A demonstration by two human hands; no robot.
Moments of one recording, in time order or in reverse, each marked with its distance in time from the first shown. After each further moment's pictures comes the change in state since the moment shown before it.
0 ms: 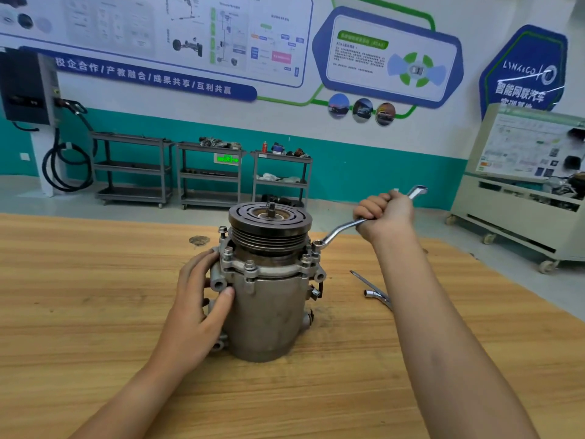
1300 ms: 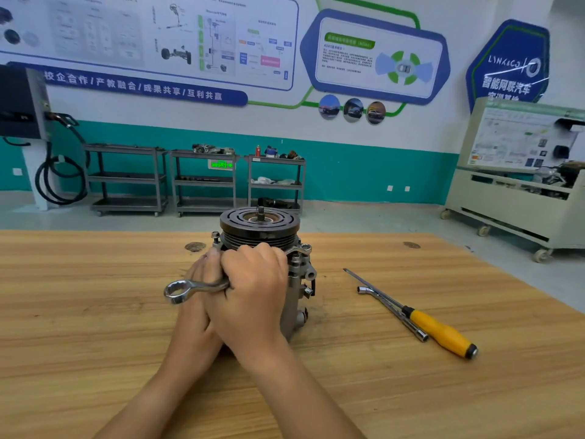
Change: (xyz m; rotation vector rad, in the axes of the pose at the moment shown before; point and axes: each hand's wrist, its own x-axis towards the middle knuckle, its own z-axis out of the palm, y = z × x) left_hand -0.006 0.003 0.008 0.058 -0.052 -0.096; right_hand -0.107 0.155 -0.017 -1.334 -0.310 -1.521
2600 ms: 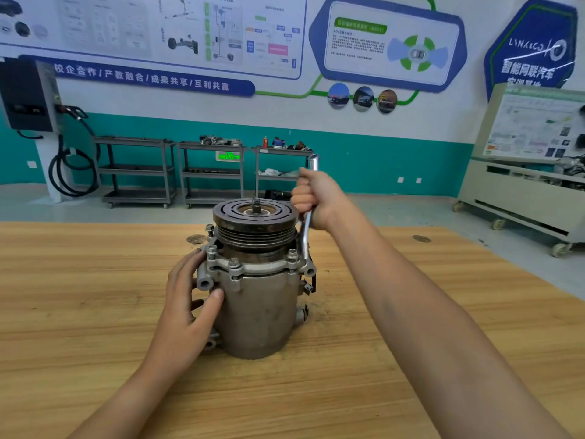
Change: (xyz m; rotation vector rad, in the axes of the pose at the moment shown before) left_hand 0.001 0.001 -0.009 -0.058 0.033 0.025; right_hand 0.117 0.136 0.006 1.217 -0.411 1.547
